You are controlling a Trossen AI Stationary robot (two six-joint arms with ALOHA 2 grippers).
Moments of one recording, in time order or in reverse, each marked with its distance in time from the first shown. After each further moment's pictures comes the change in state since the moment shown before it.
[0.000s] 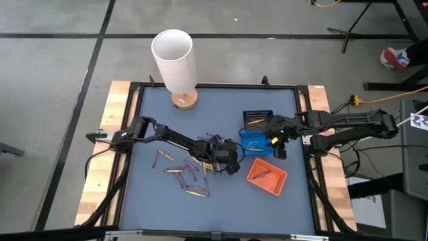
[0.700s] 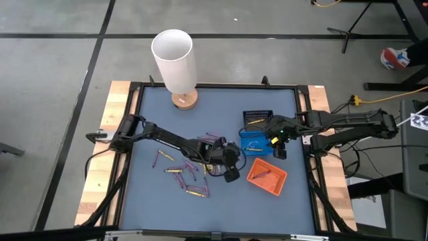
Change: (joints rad) left arm -0.050 -0.119 0.001 0.087 0.134 0.160; right arm 0.000 0.000 0.000 0.001 0.000 0.000
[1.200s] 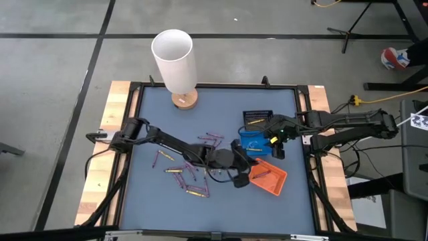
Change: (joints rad) left arm -0.024 0.065 0.001 0.562 -0.002 0.188; right arm 0.000 0.000 0.000 0.054 0.000 0.000
